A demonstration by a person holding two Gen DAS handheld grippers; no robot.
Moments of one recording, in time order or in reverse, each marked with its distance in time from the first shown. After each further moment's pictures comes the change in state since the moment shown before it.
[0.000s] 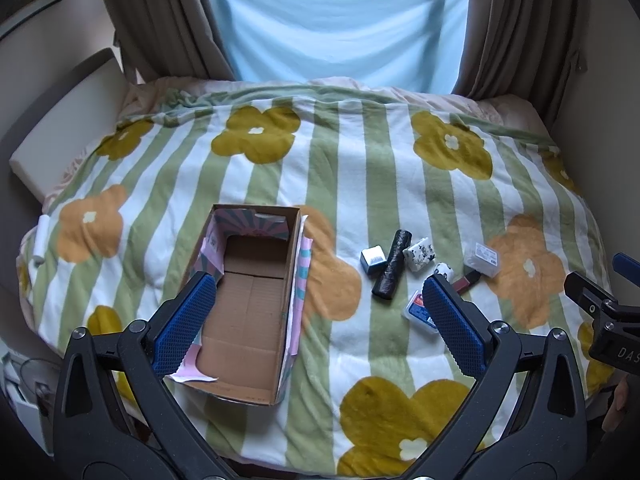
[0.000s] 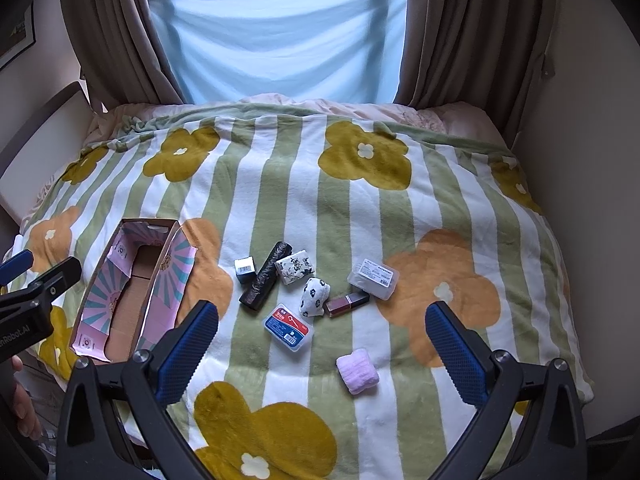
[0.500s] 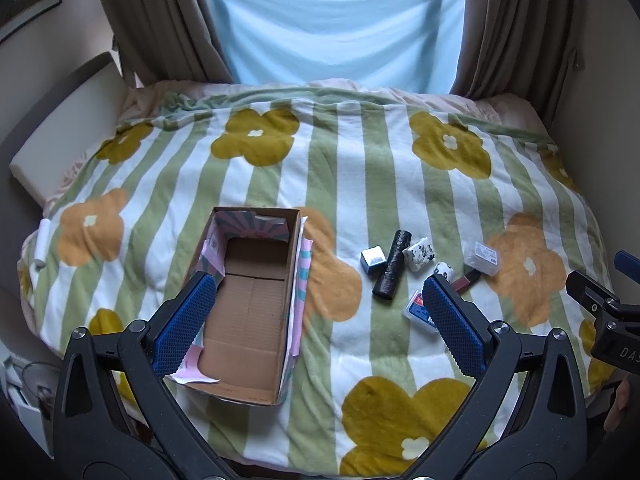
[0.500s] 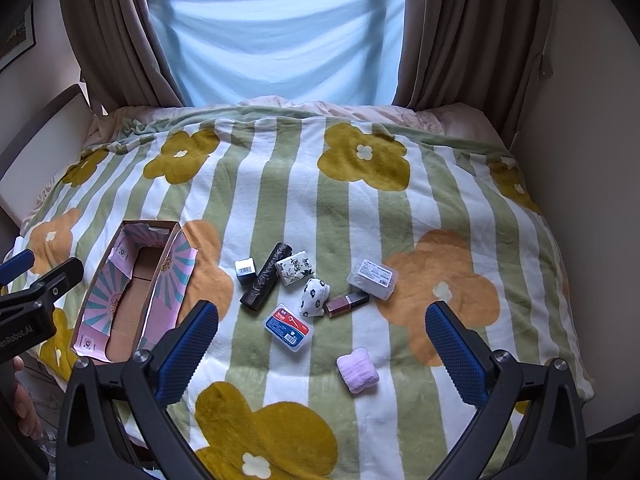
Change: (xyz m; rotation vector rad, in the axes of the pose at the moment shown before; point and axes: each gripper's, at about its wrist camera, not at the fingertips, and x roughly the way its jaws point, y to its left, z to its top) left arm -0.003 0.000 0.000 0.002 0.000 0.005; right arm -0.003 0.000 0.000 -0.002 -0.006 -0.001
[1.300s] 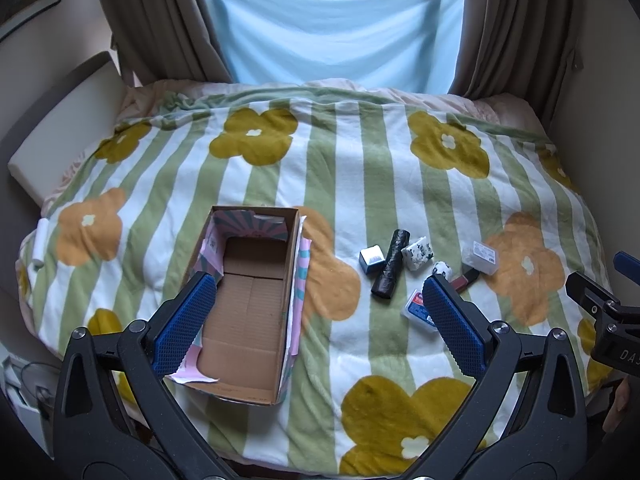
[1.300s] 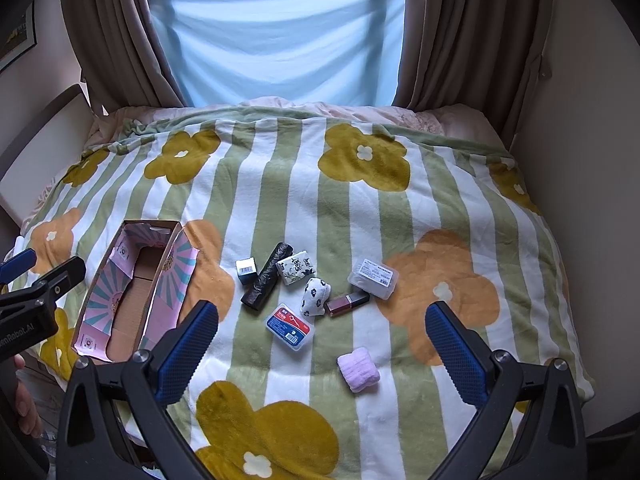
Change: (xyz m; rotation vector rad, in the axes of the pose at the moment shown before) left arm -0.002 -0.001 0.004 -0.005 0.004 -0.004; right arm -0.002 0.000 0.001 0.000 -0.005 0.005
